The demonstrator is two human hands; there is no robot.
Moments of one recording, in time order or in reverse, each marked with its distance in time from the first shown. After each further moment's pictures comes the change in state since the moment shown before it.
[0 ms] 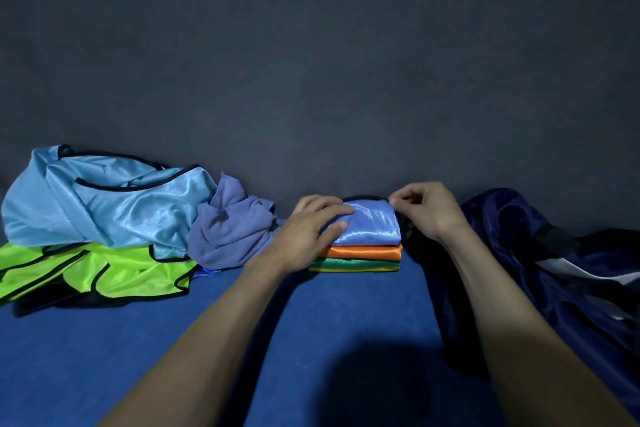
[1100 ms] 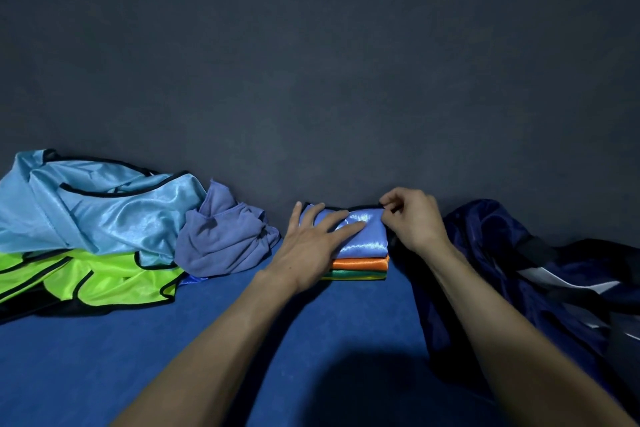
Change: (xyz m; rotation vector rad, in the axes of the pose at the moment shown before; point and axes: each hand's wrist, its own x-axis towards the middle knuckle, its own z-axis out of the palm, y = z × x) left_hand 0.002 0.035 0.008 0.526 -0.122 0.029; right_hand -0.002 -0.002 0.003 -0.236 0.118 -0.190
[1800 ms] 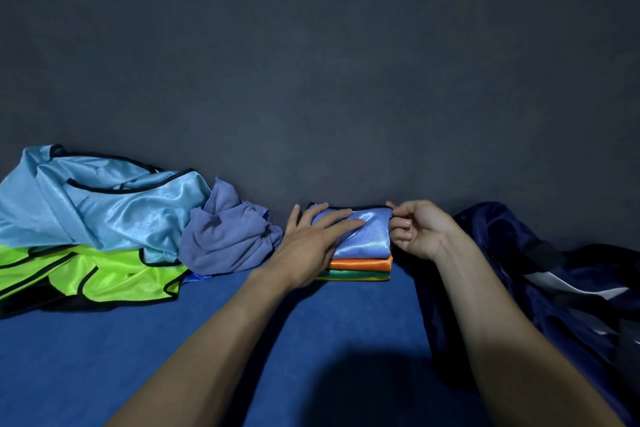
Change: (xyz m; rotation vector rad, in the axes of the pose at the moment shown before) left_hand -0.004 -0.011 0.003 -0.231 0.018 -0.035; right_hand 0.007 -0.009 -0.004 1.265 -0.320 0.908
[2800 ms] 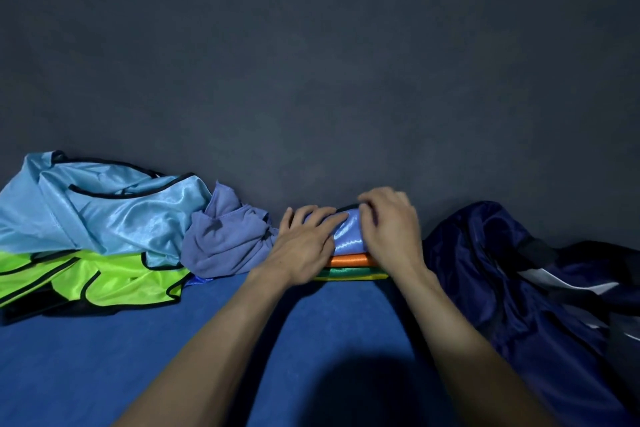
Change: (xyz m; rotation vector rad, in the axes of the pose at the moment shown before) left_hand 0.000 -0.006 -0.006 0.036 -0.038 -0.067; right_hand 0.001 0.054 0.017 -1.391 0.397 -1.354
